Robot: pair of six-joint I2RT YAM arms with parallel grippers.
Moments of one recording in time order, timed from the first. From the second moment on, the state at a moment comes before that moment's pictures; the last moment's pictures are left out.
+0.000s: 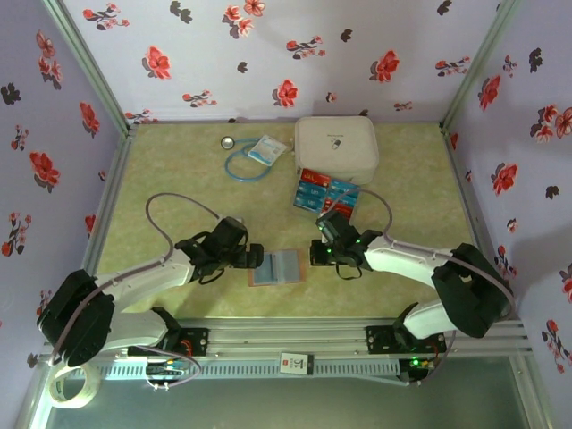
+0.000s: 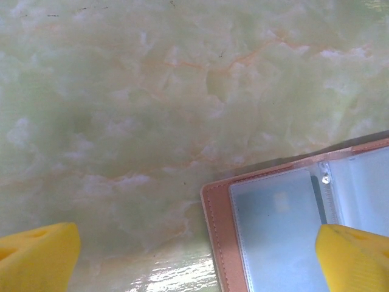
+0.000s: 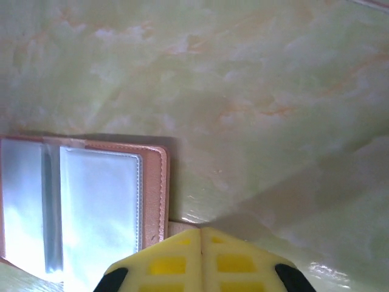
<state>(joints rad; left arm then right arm) -0.79 1.23 0.60 -0.37 -0.16 -0.61 0.75 1.41 0.66 -0.26 -0.13 0.70</state>
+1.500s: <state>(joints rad) -0.79 1.21 0.64 -0.35 -0.19 -0.63 0.52 1.53 1.15 -0.70 -0.01 0.19</state>
